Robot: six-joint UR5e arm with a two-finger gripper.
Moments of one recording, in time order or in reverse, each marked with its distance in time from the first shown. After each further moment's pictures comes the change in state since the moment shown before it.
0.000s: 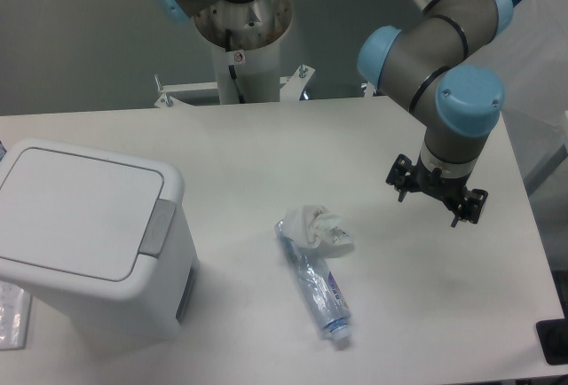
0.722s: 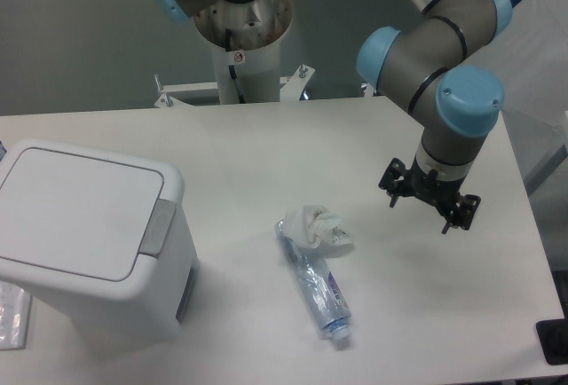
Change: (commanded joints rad) arm -0.002 0.002 -0.037 0.027 -0.129 -0.002
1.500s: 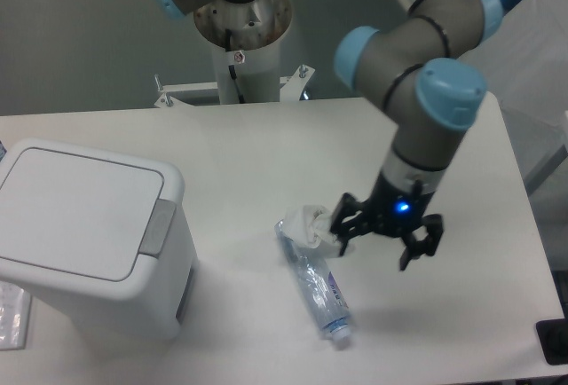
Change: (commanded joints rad) arm -0.201 0.023 0.153 0.032 -0.272 -0.679
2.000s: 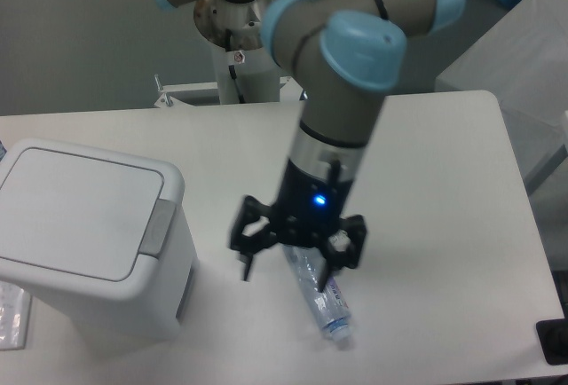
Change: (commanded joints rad) arm -0.089 0.083 0.098 -0.008 -0.120 -0.330
